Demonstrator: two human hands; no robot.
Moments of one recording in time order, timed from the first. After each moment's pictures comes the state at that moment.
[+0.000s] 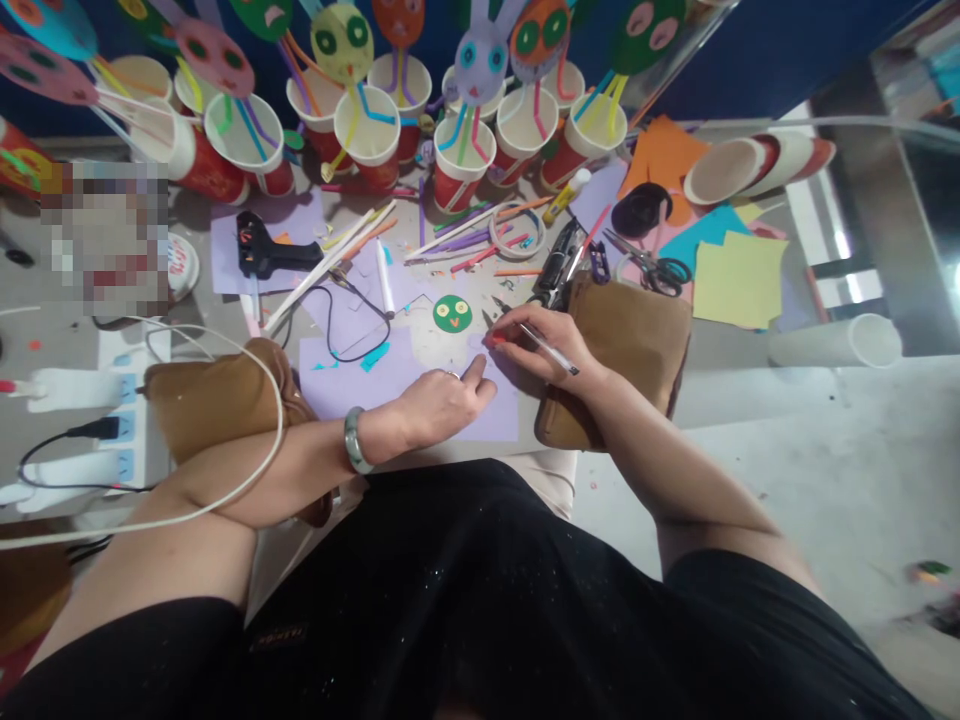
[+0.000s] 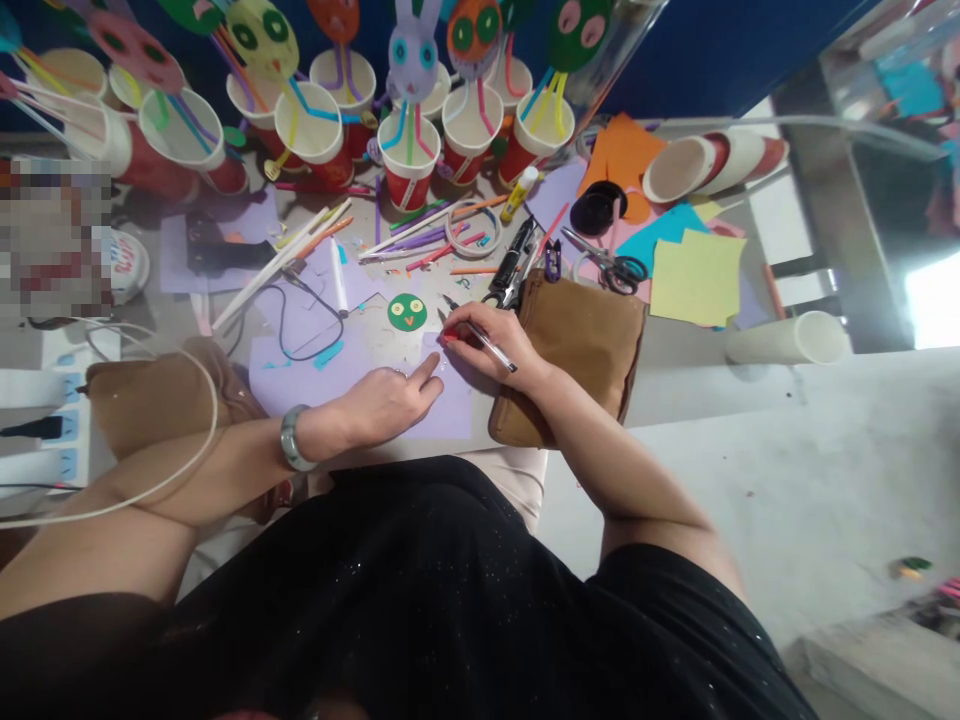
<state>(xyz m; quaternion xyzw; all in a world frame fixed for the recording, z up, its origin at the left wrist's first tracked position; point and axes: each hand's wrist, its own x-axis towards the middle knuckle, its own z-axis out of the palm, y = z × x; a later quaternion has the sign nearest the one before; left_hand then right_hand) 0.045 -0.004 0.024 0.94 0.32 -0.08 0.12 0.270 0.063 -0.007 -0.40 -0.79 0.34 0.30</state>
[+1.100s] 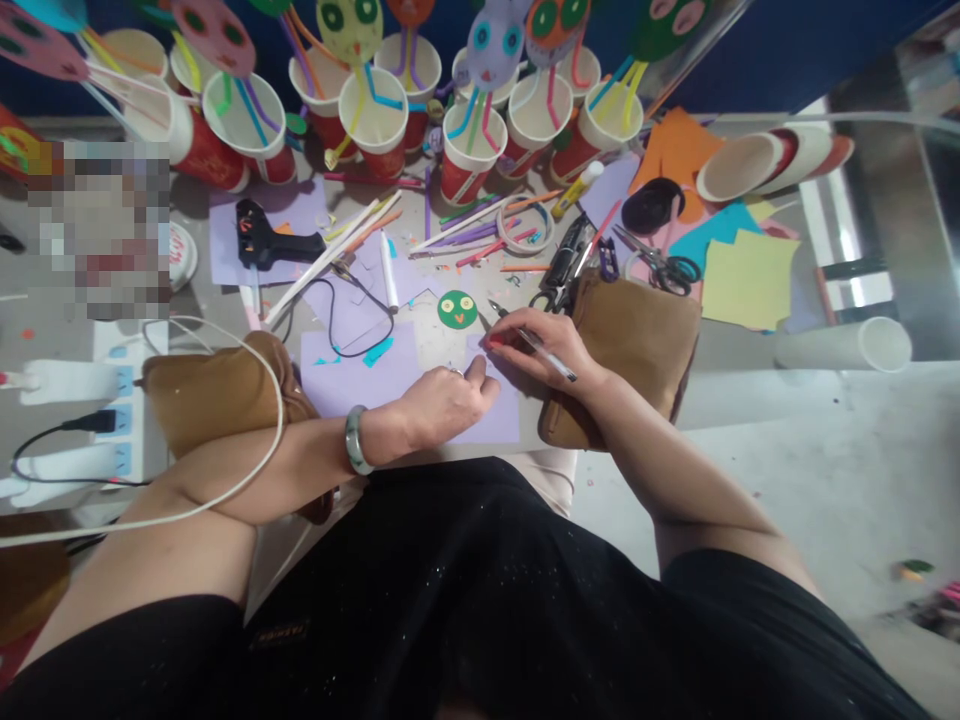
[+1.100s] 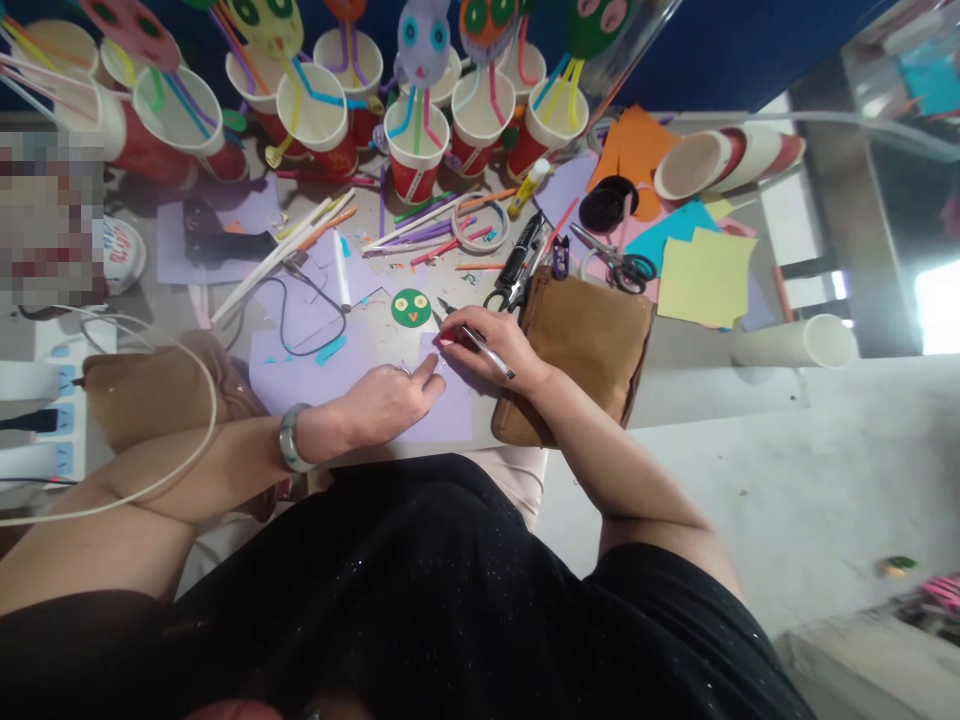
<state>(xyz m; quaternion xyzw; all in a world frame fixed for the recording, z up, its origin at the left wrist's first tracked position) 0.045 -0.005 0.029 0.94 0.31 -0.10 0.09 0.264 0.058 -0.010 -0.40 -0.82 0.32 0.27</state>
